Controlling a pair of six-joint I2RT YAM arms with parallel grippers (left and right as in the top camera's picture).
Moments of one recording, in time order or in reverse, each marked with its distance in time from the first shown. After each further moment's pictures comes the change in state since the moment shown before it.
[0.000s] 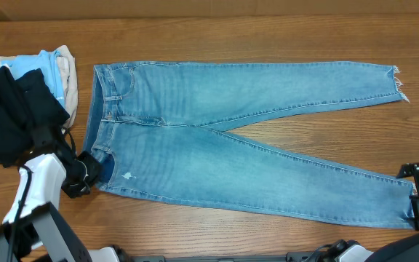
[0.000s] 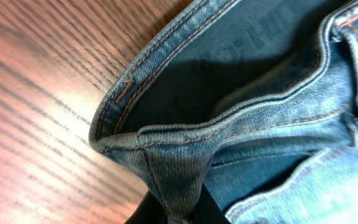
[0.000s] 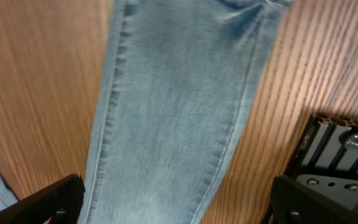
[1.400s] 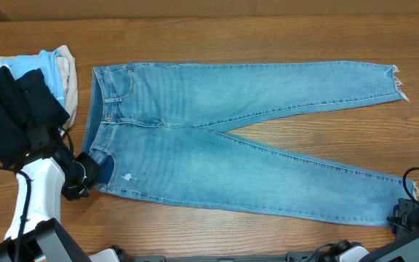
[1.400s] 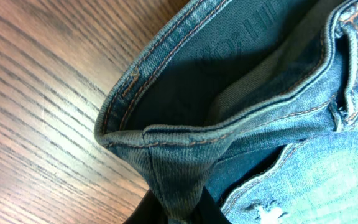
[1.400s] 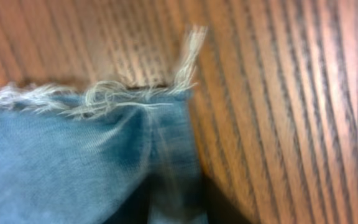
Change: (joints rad) left arm 0.000 -0.070 0.011 -0.085 0.000 0.000; right arm -0.138 -0.021 -0.501 0.684 0.154 0.182
